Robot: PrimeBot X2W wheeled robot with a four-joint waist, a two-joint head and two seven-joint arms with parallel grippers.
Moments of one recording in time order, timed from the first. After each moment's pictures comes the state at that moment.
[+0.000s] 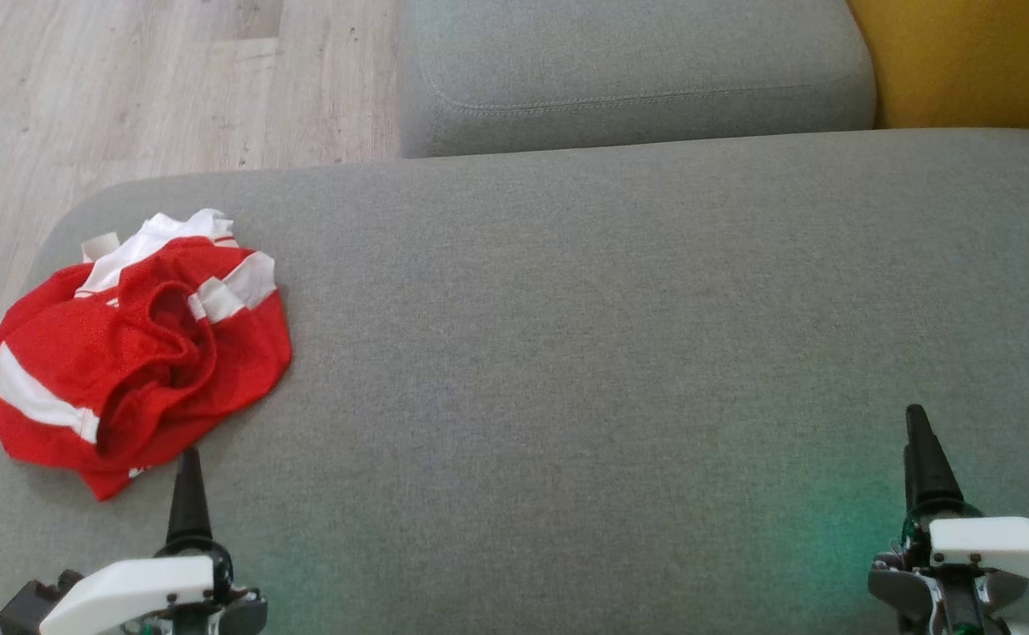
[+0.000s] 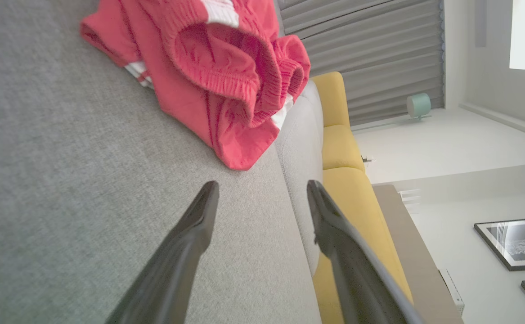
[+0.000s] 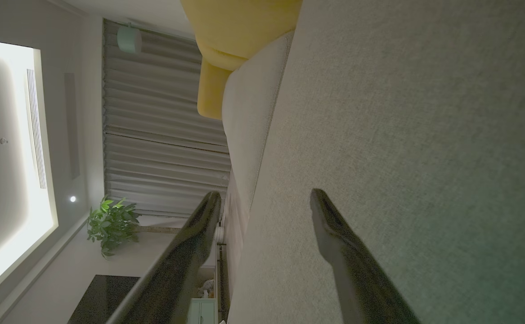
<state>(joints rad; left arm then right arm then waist) 0.00 0.04 0.02 0.29 -1.37 -0.10 0.05 0.00 -0.04 -0.09 0.32 1.35 0.12 0.05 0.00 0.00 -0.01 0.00</state>
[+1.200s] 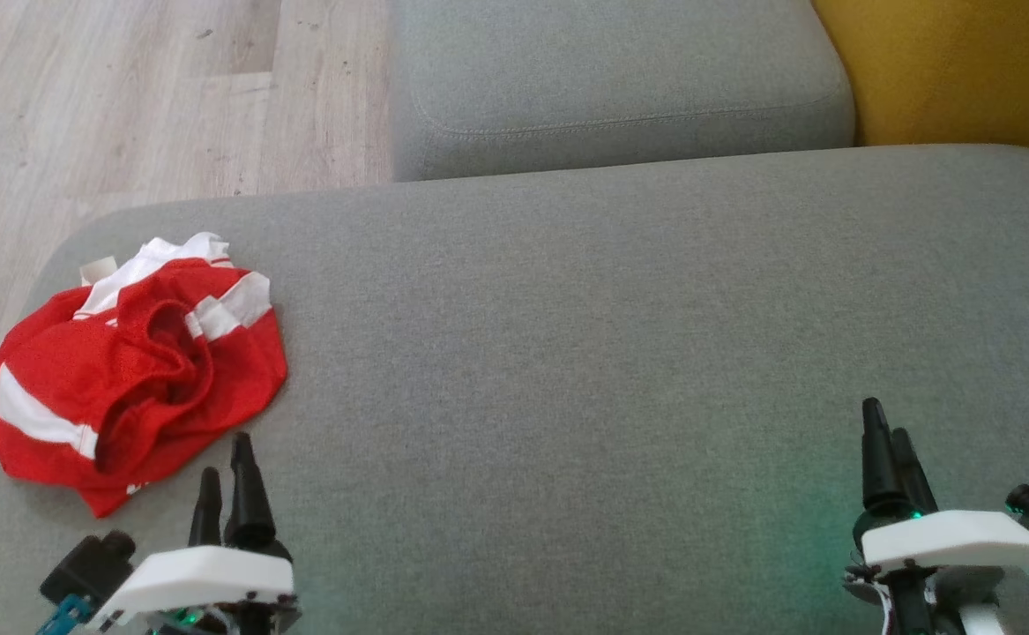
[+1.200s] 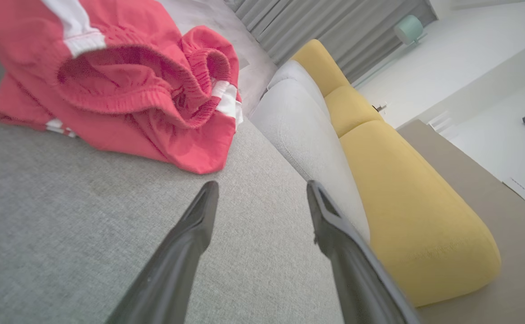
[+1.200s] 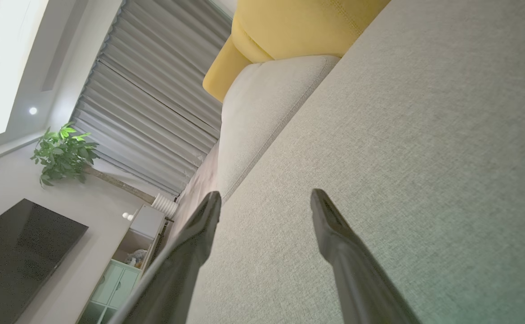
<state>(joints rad) 0.01 0.04 -0.08 0.25 -0.95 -0.03 -0.05 0.01 -0.04 -0.02 0.31 0.92 0.12 -0.05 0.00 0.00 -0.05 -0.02</state>
